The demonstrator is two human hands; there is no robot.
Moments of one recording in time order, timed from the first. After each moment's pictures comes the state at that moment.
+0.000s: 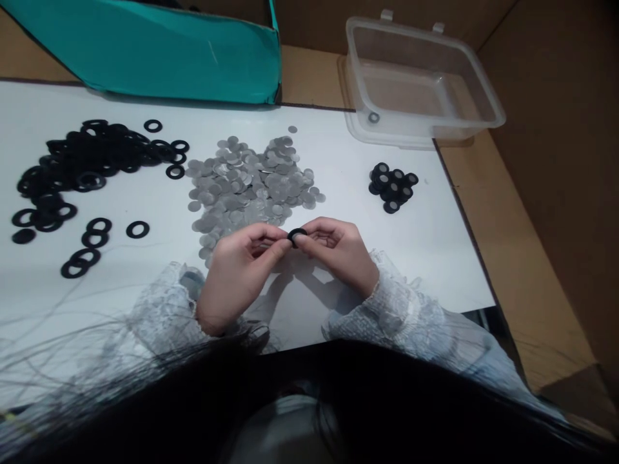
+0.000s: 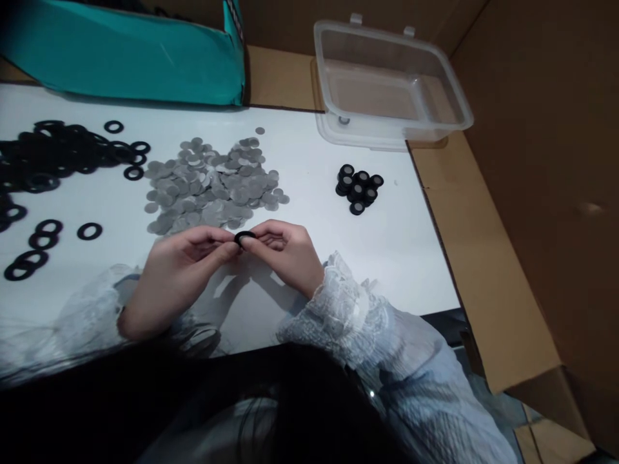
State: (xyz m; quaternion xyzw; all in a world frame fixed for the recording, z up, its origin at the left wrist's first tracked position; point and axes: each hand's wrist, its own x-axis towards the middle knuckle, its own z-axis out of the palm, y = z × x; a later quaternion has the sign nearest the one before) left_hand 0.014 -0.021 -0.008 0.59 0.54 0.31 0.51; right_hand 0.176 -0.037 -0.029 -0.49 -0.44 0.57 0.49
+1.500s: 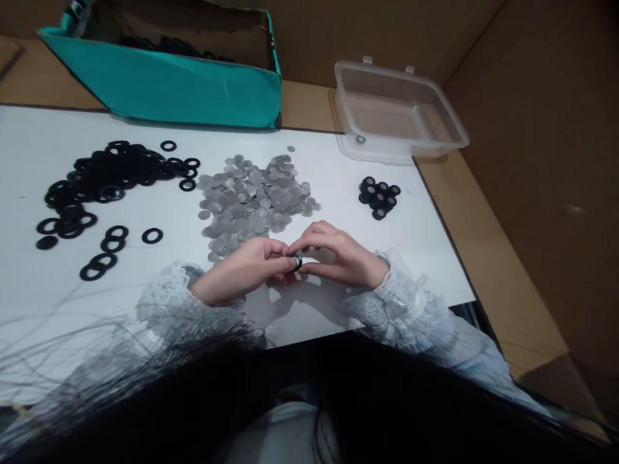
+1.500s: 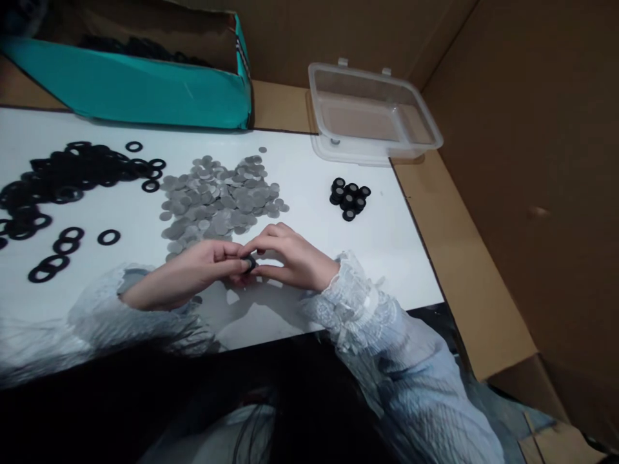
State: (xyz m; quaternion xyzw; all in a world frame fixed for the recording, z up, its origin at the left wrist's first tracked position) left_hand 0.006 -0.002 0.003 0.57 0.44 0.09 0.69; right_hand 0.205 -0.032 -0.013 -0.37 -0.82 0.32 0.30
